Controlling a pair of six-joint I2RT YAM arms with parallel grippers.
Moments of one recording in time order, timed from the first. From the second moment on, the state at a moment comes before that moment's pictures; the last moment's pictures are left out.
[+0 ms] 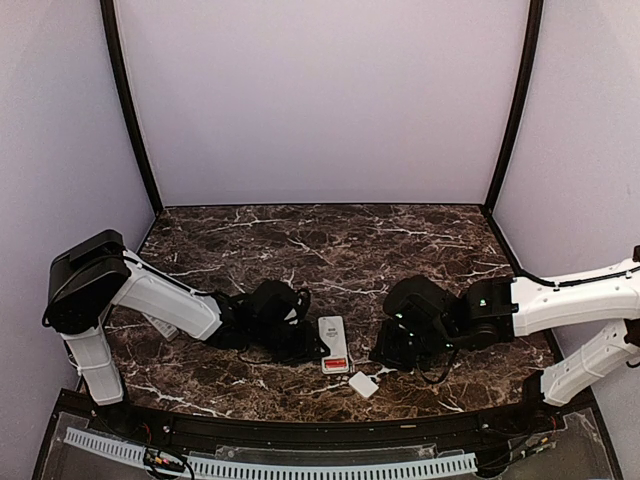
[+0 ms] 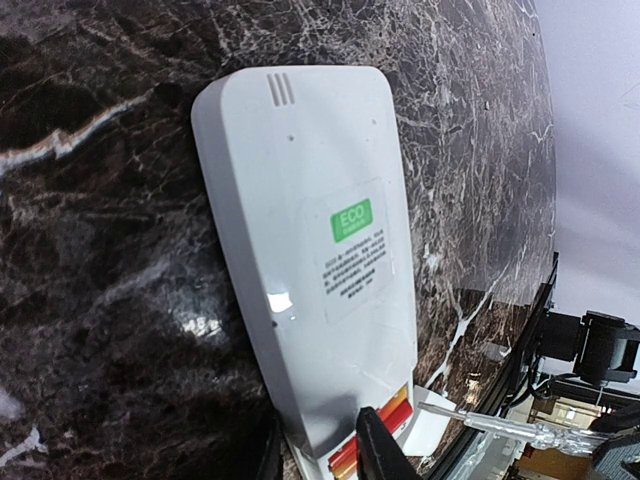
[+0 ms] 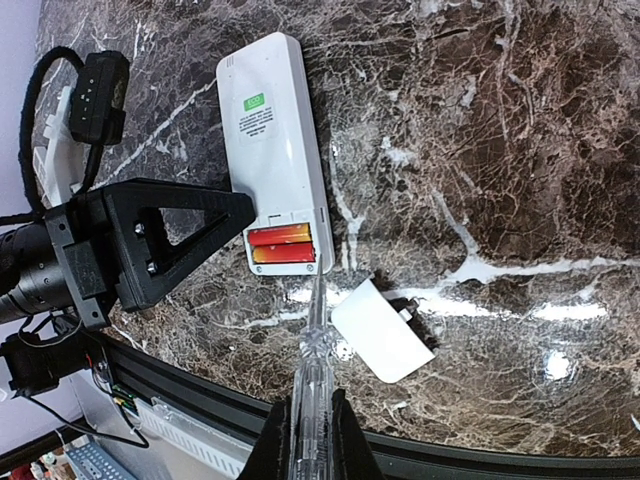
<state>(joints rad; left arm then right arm) -1.01 1.82 0.84 0.18 0.25 -1.05 1.23 1.32 0.86 -0.54 0.11 1.34</state>
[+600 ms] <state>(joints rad) -1.01 1.82 0.84 0.18 0.25 -1.05 1.24 1.32 0.86 -0.52 0.12 1.33</state>
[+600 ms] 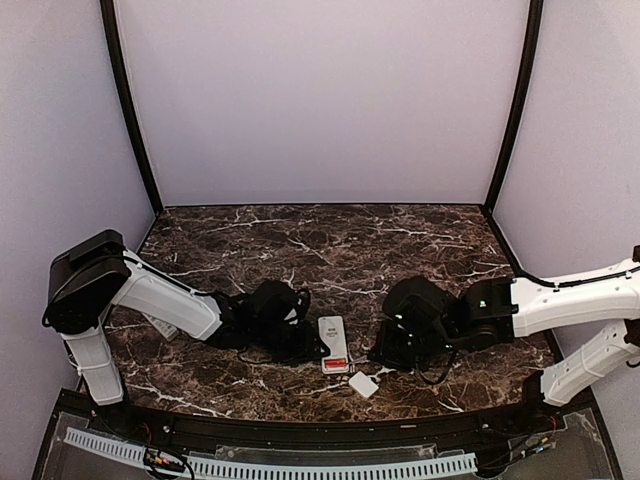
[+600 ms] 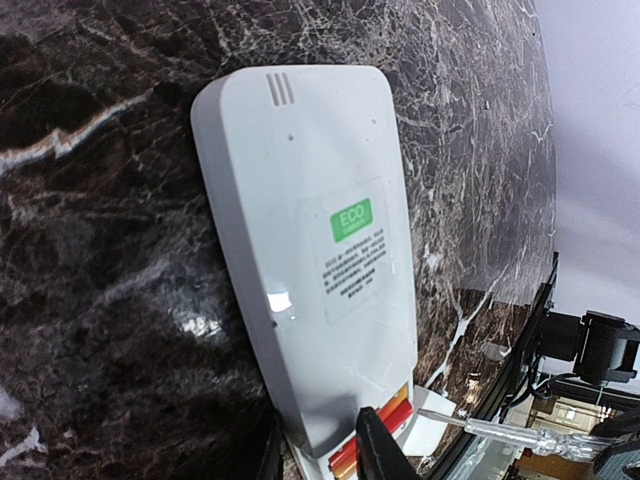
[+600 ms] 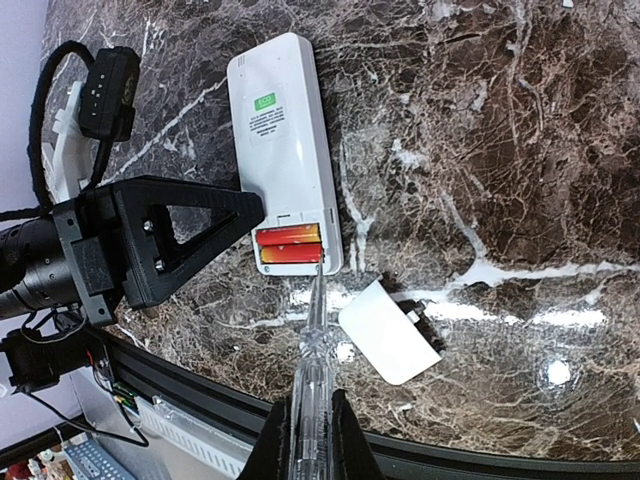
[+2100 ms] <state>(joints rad) -1.01 1.82 0.84 0.17 0.26 -1.05 1.21 1.26 0.70 -0.29 0.06 1.40</state>
